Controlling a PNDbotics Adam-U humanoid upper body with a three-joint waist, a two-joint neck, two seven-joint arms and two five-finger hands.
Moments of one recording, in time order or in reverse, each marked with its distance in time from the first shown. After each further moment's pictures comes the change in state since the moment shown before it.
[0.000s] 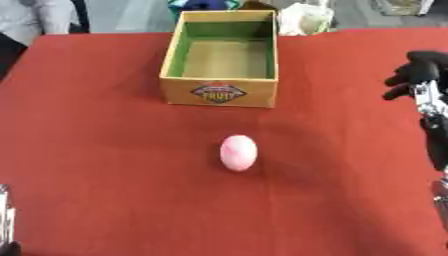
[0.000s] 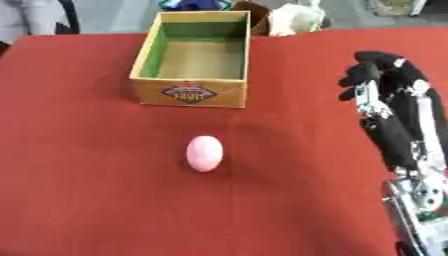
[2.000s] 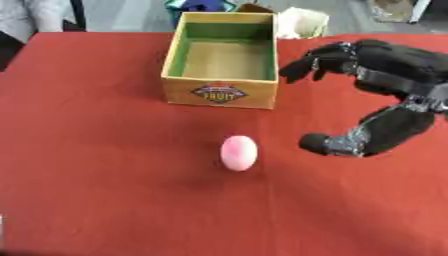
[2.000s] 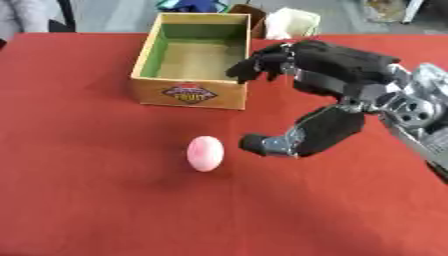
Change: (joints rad) left arm 0.004 0.009 -0.025 0.000 0.021 0.009 -0.037; right arm -0.477 -0.546 0.404 -0.002 0.332 0.117 0.679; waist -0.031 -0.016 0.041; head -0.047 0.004
